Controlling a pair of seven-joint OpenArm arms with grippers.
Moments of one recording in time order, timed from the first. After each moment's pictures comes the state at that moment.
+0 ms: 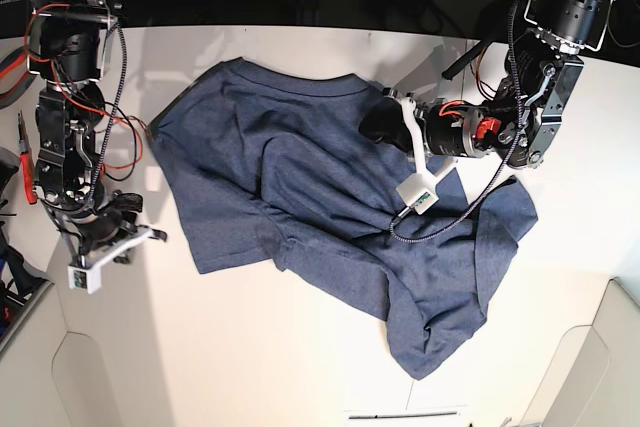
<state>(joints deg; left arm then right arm) -3.9 -20.0 16.0 71.3 -45.1 -38.7 48.8 15.0 8.8 8.9 63.7 13.6 14.3 -29.2</state>
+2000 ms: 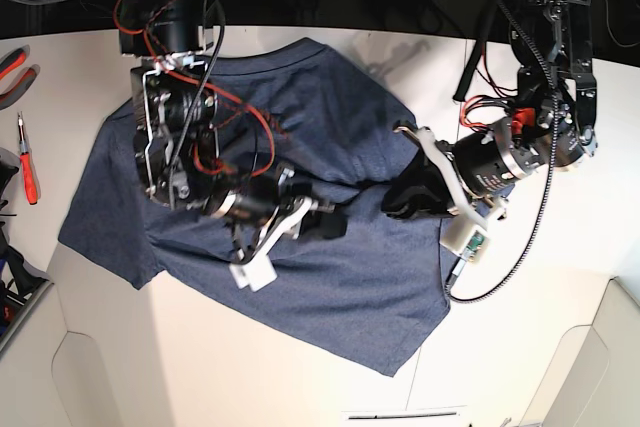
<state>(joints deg) 5.9 -10.4 -8.0 103.0 -32.4 -39.0 50.0 8.4 -7.4 -0.8 75.3 42.2 25.3 -57.7</state>
